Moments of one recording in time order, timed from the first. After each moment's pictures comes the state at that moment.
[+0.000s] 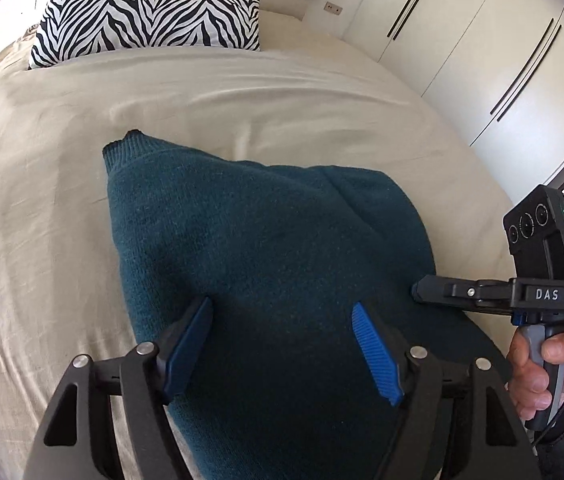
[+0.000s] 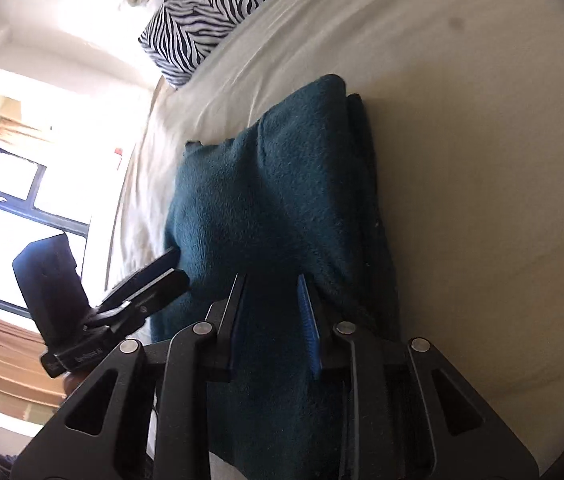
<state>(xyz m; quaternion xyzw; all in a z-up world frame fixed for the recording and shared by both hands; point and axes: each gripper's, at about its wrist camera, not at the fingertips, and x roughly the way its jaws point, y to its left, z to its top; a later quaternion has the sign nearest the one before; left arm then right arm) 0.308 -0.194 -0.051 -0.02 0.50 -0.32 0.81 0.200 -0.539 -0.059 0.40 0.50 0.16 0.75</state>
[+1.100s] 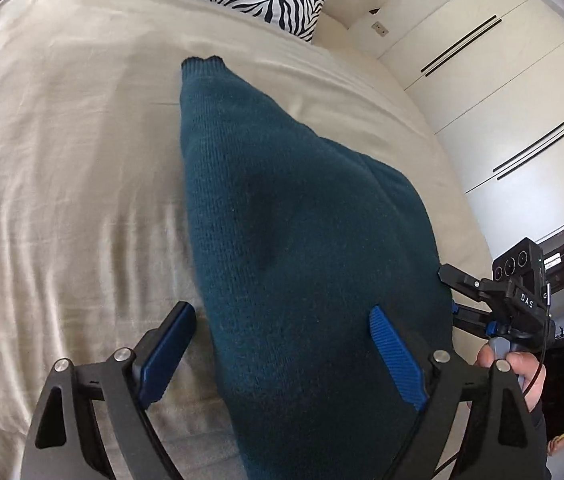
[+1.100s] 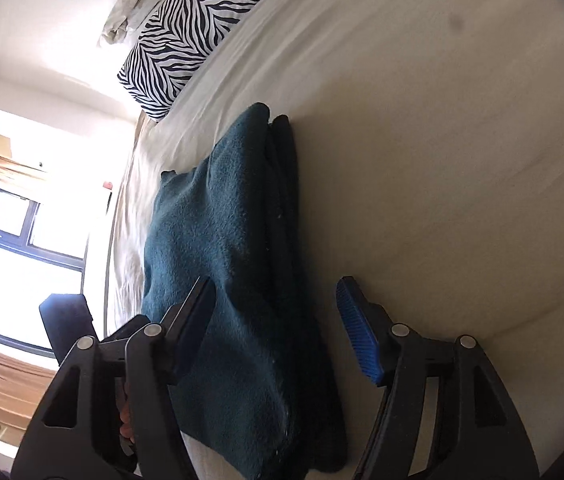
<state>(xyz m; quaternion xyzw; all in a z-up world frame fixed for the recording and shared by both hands) 0.291 -0.141 -0.076 -0.16 0.54 -0.29 0.77 0.156 -0.575 -0.049 0.41 0.51 0.10 0.75</state>
